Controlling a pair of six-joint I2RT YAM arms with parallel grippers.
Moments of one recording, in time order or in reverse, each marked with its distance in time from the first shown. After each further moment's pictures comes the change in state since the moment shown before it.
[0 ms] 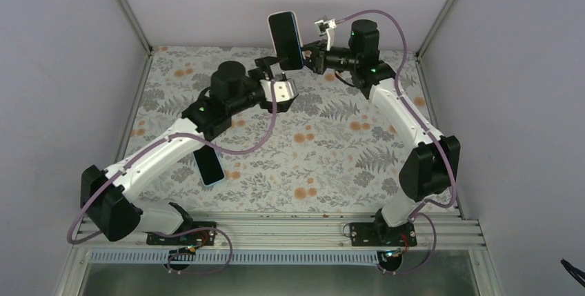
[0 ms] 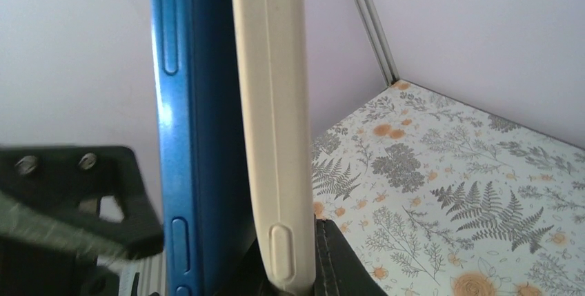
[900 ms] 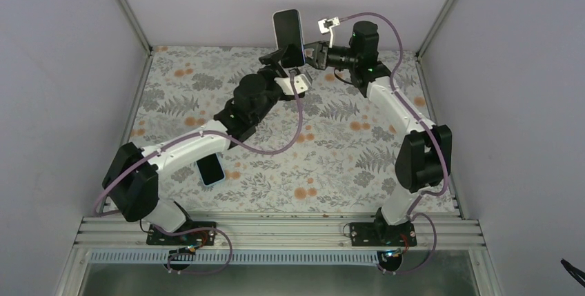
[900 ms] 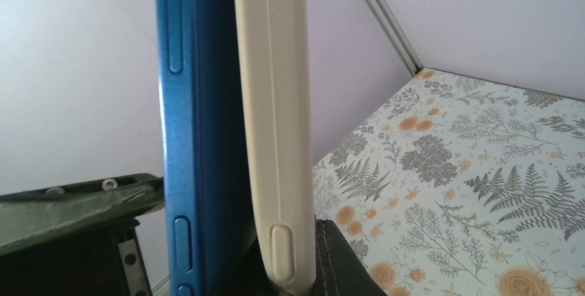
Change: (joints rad) left arm -0.113 0.194 -0.074 0.485 -0.451 0.014; right arm -0.047 0.091 -0.027 0.185 -0.098 0.240
